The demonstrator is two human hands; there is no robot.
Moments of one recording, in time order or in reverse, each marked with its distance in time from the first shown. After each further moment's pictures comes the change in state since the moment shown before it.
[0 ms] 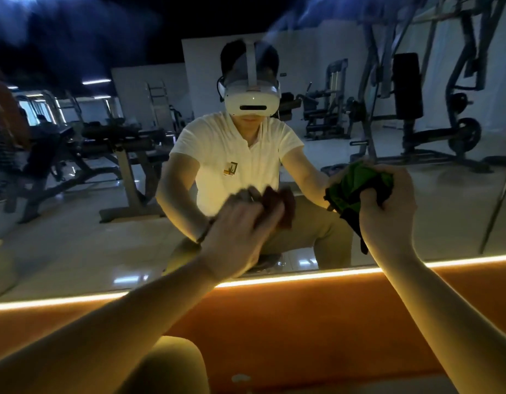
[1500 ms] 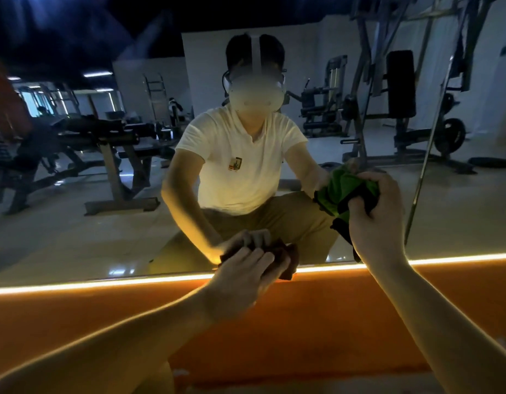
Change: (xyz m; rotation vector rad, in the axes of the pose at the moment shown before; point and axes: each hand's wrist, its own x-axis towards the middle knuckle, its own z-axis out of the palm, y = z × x) left_hand 0.095 0.136 0.030 -0.016 0.153 -0.014; right_hand 0.033 0.093 -0.105 -0.029 -0.136 0.072
